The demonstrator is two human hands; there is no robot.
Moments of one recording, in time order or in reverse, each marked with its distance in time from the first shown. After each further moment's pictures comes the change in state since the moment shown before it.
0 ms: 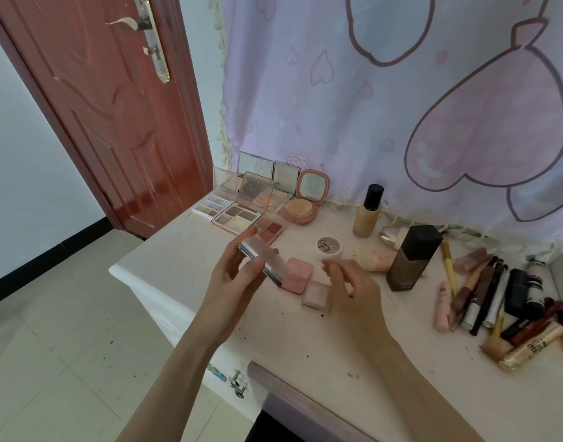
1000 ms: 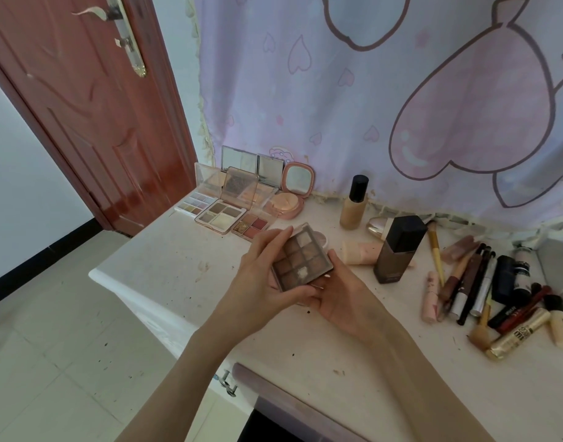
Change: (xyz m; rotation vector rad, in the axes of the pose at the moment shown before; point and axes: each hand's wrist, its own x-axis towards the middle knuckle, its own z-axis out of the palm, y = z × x) left_hand 0.008 -0.001 0.044 0.871 -0.171 0.268; right_hand 0.009 -0.006 -0.015 1.276 -0.517 0.621
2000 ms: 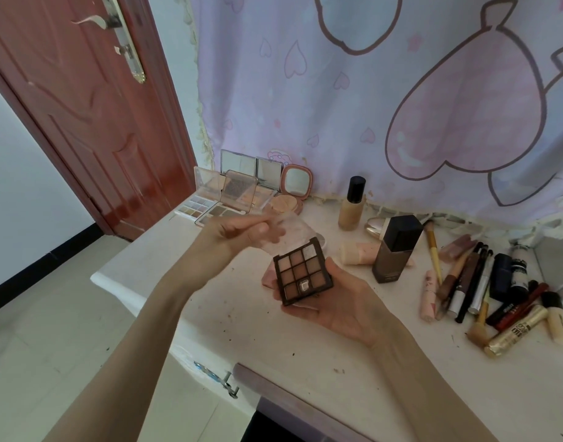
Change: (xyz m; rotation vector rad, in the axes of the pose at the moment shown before) left_hand 0.031 0.010 -0.058 -0.439 -0.066 -0.117; right_hand -0.007 -0.005 0.000 0.070 -0.240 0.146
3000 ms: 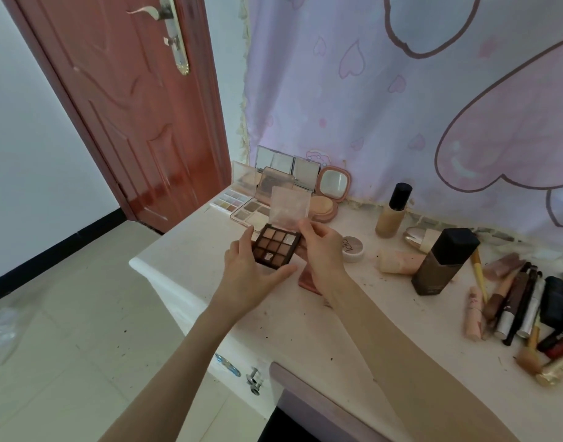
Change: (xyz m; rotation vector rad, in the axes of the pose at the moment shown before) left_hand -0.023 -0.080 -0.006 0.497 0.366 -0.271; right_hand 0.125 0.010 0.034 -0.419 0.804 -0.392
